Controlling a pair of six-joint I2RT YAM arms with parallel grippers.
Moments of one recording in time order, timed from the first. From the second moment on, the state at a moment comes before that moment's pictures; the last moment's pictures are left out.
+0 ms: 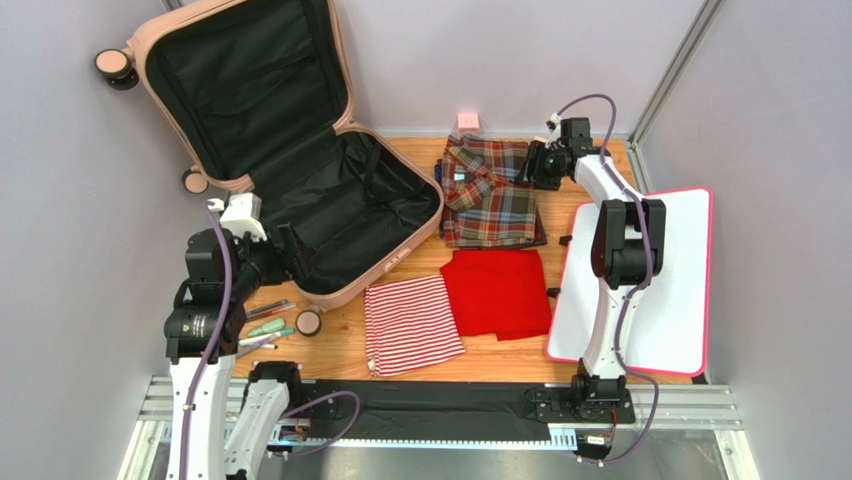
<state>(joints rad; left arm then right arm) 0.02 0.64 1.01 -0.86 0.20 -0.21 0.01 2.14 1.74 -0.49 -0.35 0.27</state>
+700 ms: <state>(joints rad) 0.02 0.66 1.00 -0.87 0.17 -0.21 0.04 2.06 1.75 -0.53 -0.36 0.24</state>
